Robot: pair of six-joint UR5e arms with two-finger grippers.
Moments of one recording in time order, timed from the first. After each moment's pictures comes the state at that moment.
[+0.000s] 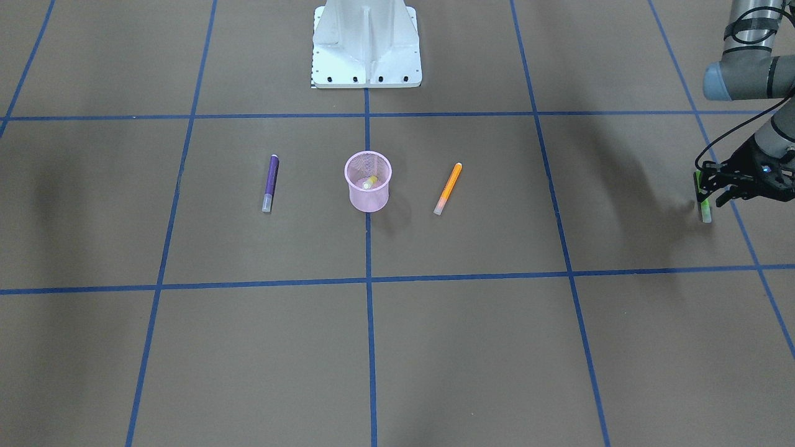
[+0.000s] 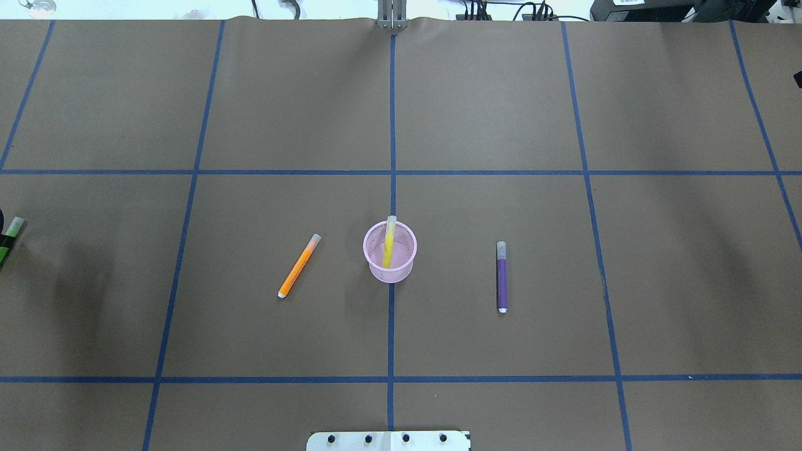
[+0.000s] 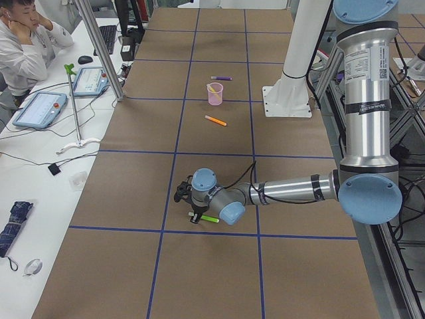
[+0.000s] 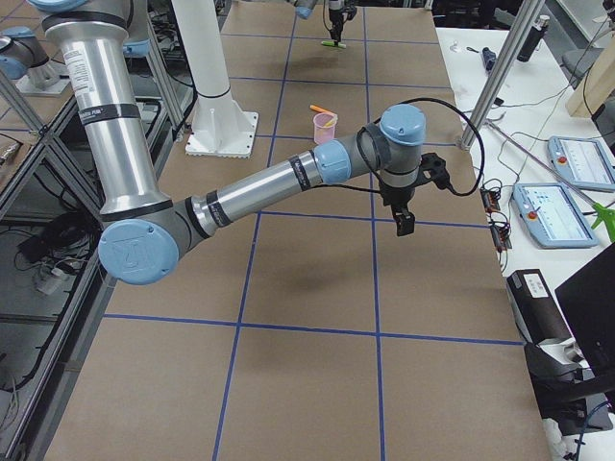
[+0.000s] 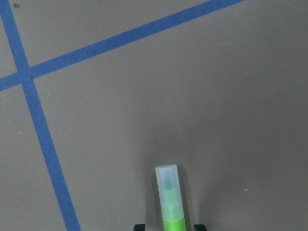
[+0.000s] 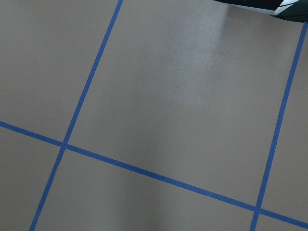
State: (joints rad) left arm -1.09 -1.46 -1.41 -2.41 -2.18 -0.35; right arm 1.46 -1.35 1.80 -1.67 2.36 0.03
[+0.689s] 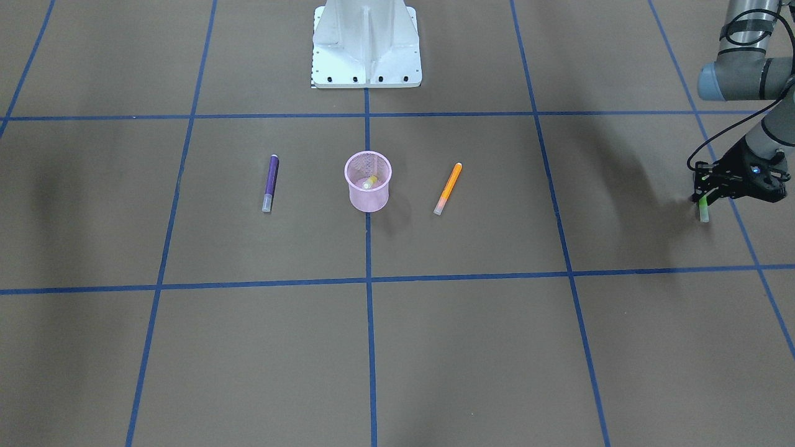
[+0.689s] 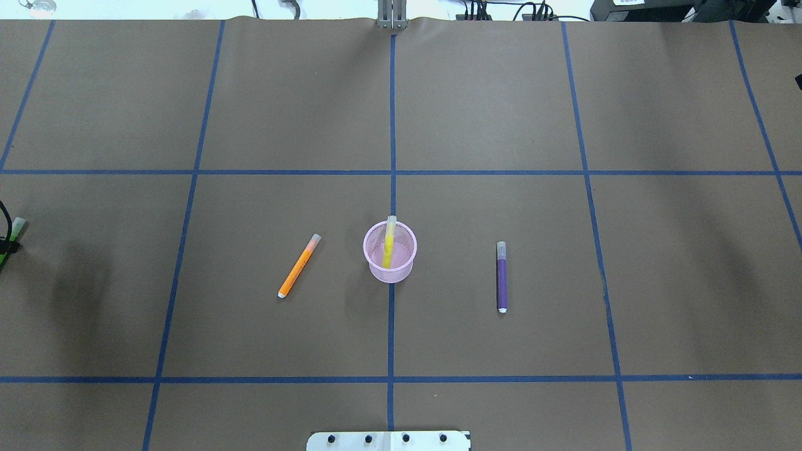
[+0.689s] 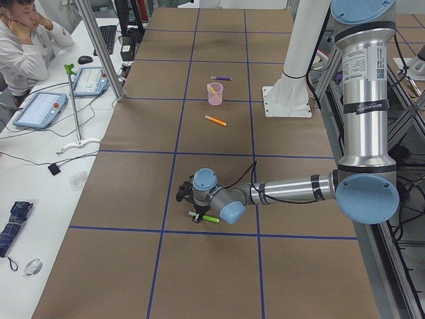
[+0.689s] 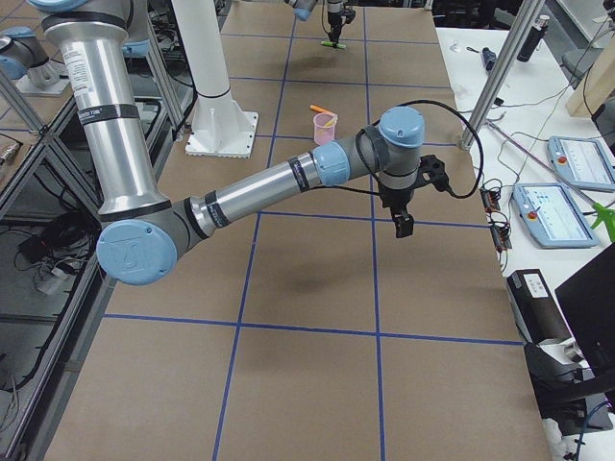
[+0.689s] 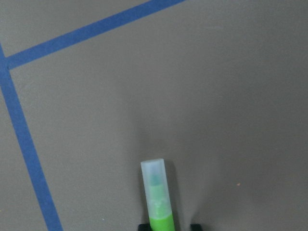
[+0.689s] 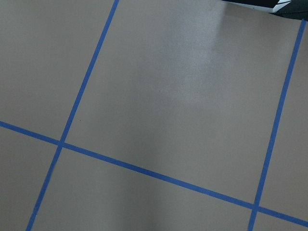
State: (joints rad) left arm -1.06 -1.46 -1.41 -2.41 -2.18 -0.35; right arm 1.46 -1.35 1.80 -1.67 2.36 0.03
